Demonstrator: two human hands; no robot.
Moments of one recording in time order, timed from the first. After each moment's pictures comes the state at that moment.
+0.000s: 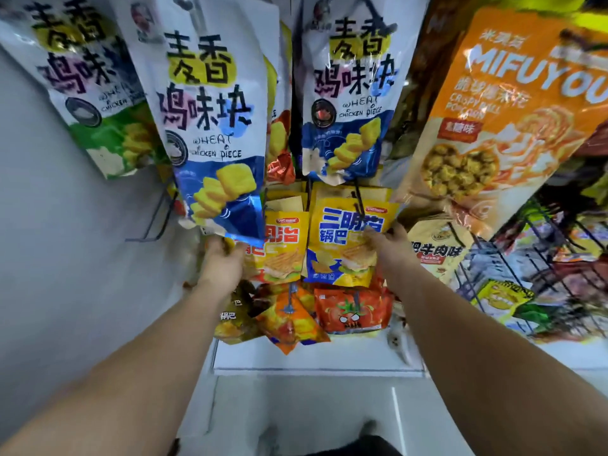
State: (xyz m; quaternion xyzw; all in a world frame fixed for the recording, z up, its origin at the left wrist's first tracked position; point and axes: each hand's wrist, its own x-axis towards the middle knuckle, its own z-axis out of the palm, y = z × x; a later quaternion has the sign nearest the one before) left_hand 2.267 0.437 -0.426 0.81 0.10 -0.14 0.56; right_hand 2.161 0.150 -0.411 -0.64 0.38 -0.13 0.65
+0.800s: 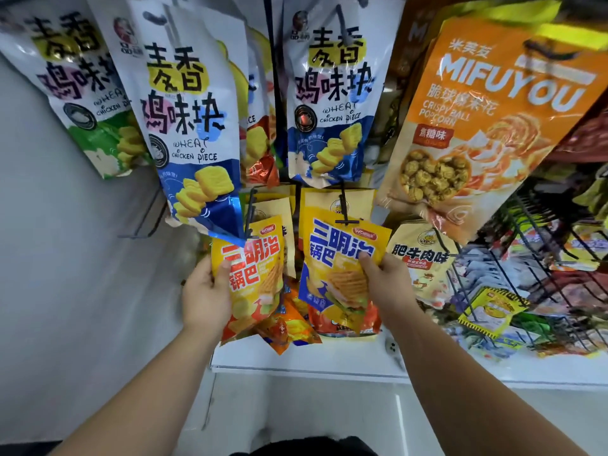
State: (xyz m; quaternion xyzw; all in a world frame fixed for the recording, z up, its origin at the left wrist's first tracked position) left_hand 2.192 0.437 -0.412 0.78 0.08 -0.02 0.62; right_hand 2.099 0.175 -0.378 -0.72 0.36 -0.10 0.59
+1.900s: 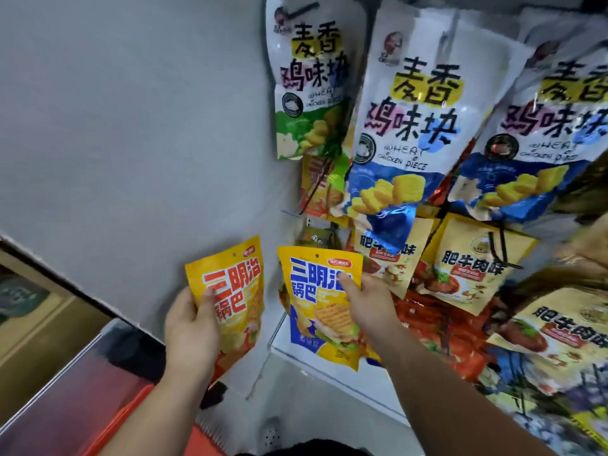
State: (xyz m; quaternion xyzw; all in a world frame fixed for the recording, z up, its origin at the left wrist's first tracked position) left_hand 2.121 0.630 -0.392 0.74 0.26 0.15 0.60; right_hand 2.162 0.377 -0.388 -0.81 0.17 0.07 0.56
